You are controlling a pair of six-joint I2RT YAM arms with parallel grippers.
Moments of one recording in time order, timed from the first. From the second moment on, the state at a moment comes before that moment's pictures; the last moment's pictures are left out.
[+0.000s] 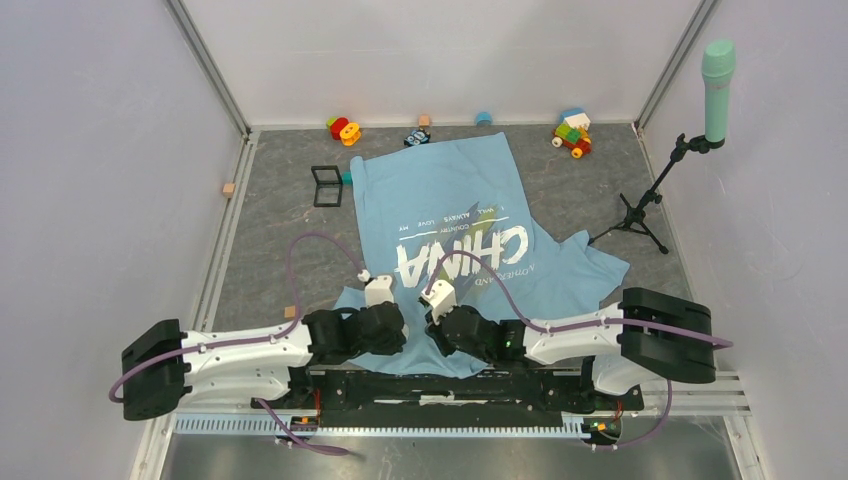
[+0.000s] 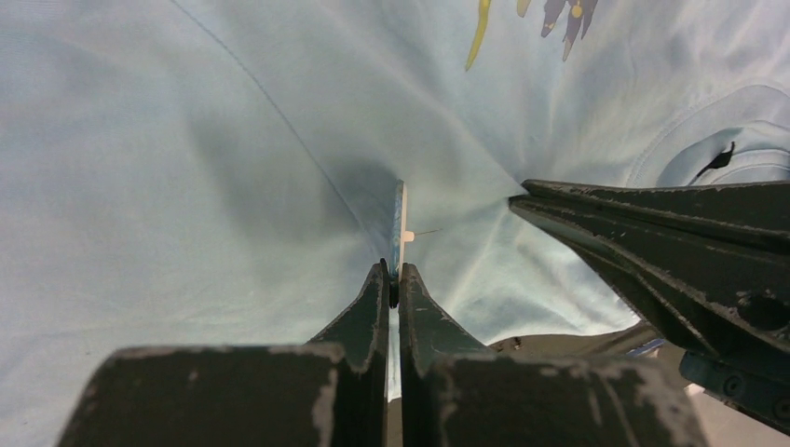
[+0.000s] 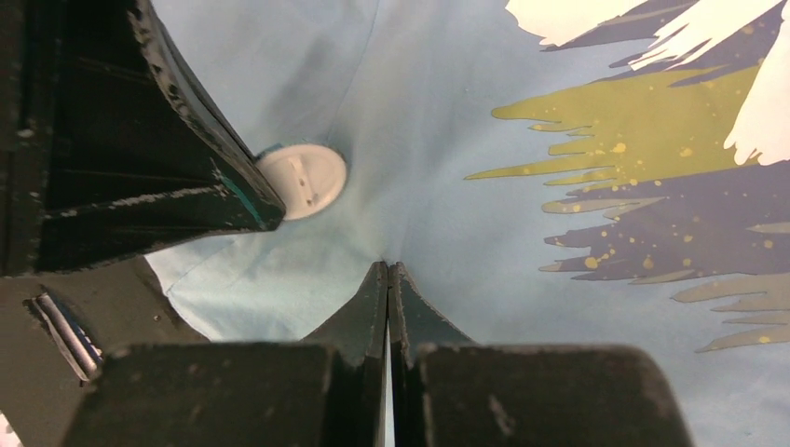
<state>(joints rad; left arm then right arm) -1.20 0.99 0.43 -0.40 -0.33 -1.04 1.33 1.45 0.52 0.32 0.35 0.39</state>
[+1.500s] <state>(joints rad) -1.20 1.06 0.42 -0.28 -0.28 -1.05 1.33 1.48 0.50 0.42 0.23 0.37</state>
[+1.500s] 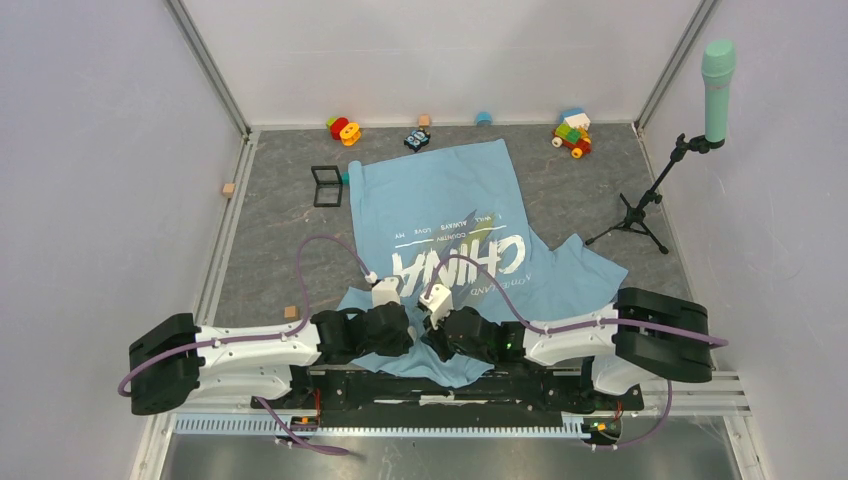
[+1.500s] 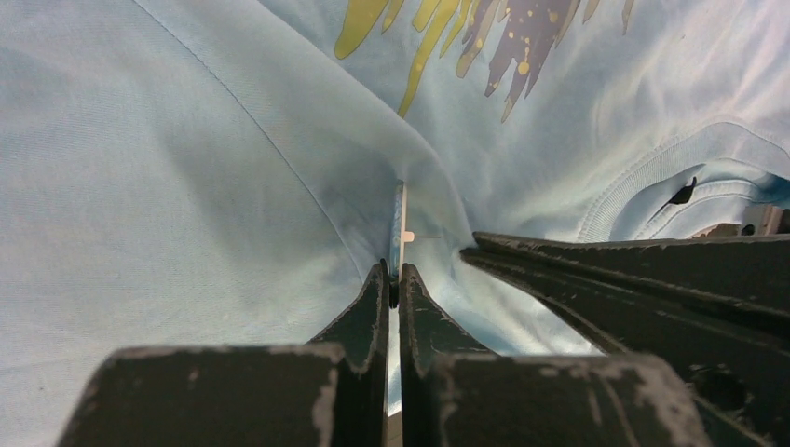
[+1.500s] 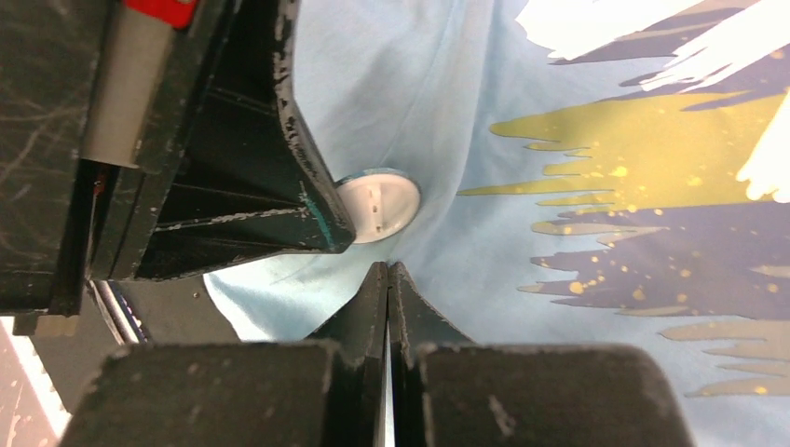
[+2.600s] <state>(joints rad) -1.20 1.08 0.42 -0.27 -0.25 -1.05 1.34 1.48 0.48 0.48 0.16 0.31</state>
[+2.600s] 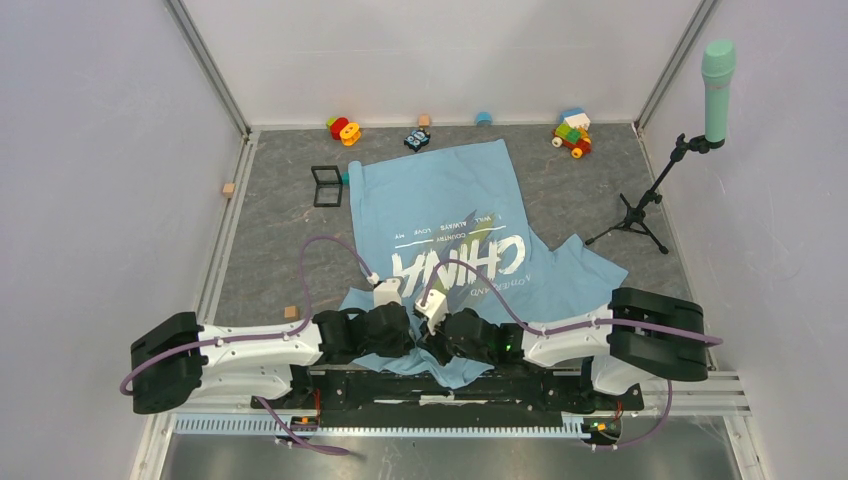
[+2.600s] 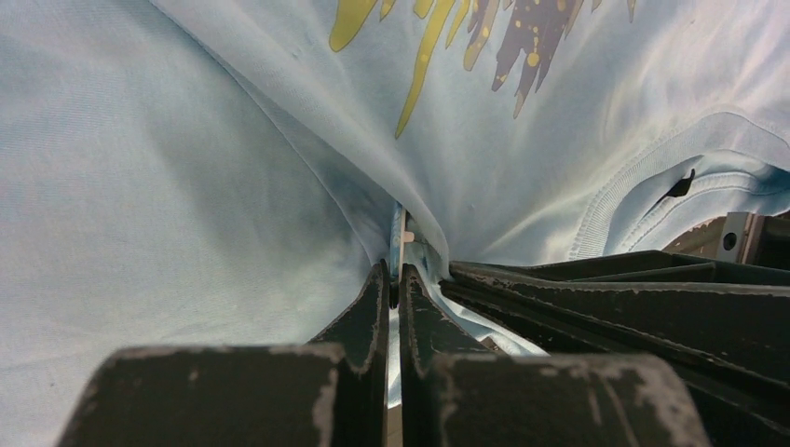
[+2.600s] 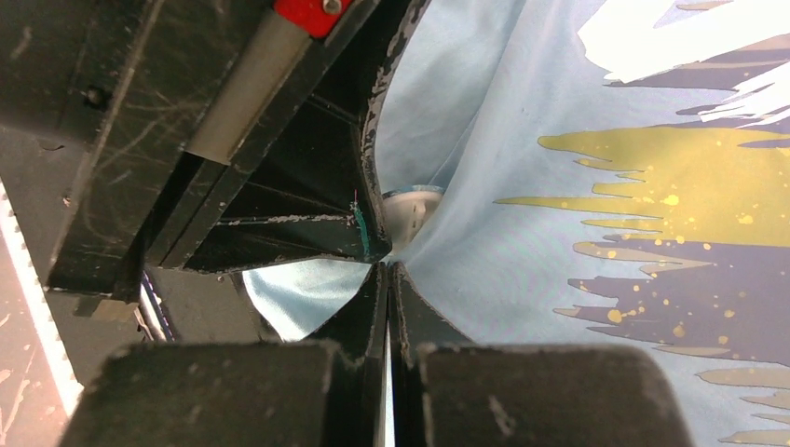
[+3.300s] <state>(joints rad) -1.20 1.03 0.35 -0.20 -0.25 -1.05 1.34 1.57 0.48 0.56 0.12 0.31</state>
